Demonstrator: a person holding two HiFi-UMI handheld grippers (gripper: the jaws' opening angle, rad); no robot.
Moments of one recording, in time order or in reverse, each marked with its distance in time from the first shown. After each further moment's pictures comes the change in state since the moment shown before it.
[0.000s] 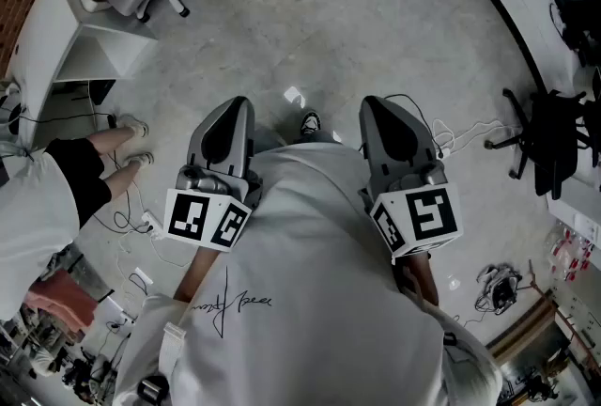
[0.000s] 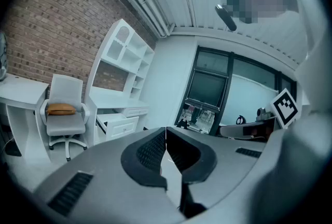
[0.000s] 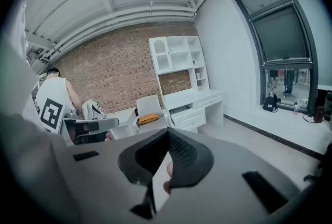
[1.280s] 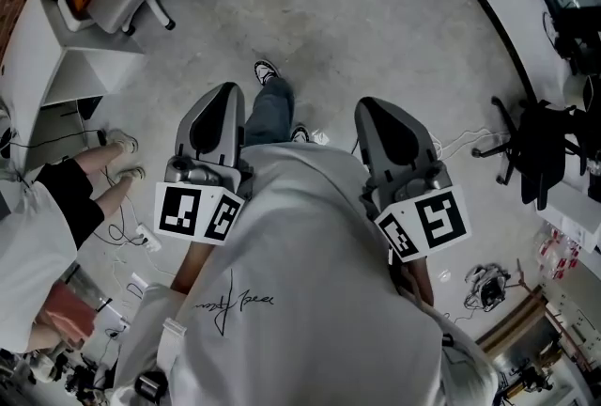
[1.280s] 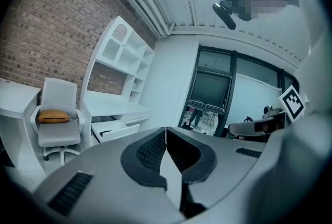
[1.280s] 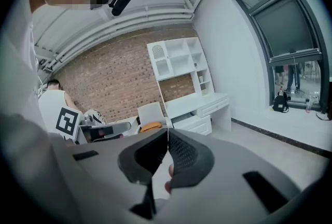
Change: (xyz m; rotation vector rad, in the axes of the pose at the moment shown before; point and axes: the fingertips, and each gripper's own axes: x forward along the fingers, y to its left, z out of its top) left arm 0.102 0.043 0.044 0.026 -0.017 -0.005; right arm 0.067 -0.042 0.055 0.047 -0.050 0.064
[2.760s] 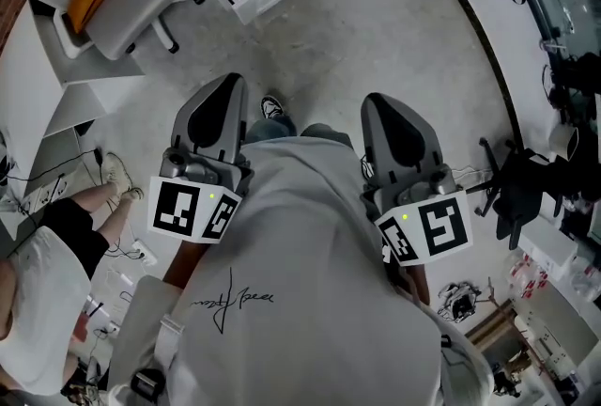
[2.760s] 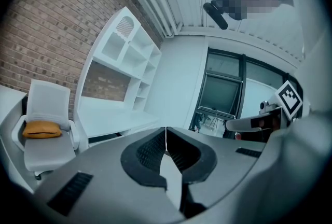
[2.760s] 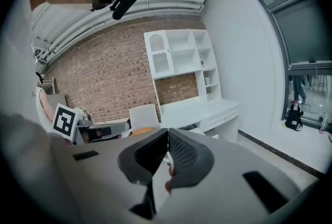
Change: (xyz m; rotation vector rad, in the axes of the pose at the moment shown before) left arm 0.162 0.161 0.096 -0.008 -0.039 -0.017; right arm 0.230 -0.041 0.112 -0.074 0.032 -0.001
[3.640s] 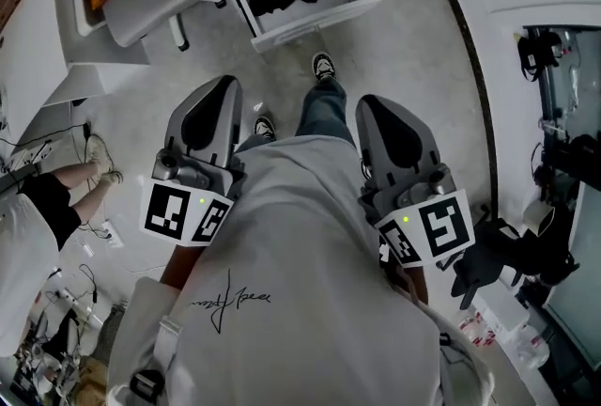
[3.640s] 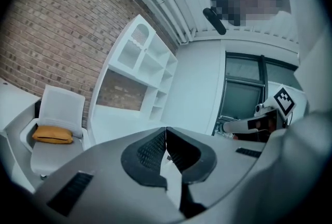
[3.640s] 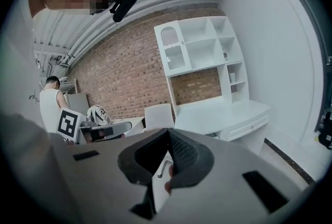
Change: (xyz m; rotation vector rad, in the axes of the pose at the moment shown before) left arm 0.062 0.071 0.035 -0.037 -0.102 0.193; right arm 0.123 -0.034 0.053 -0.072 0.043 0.264
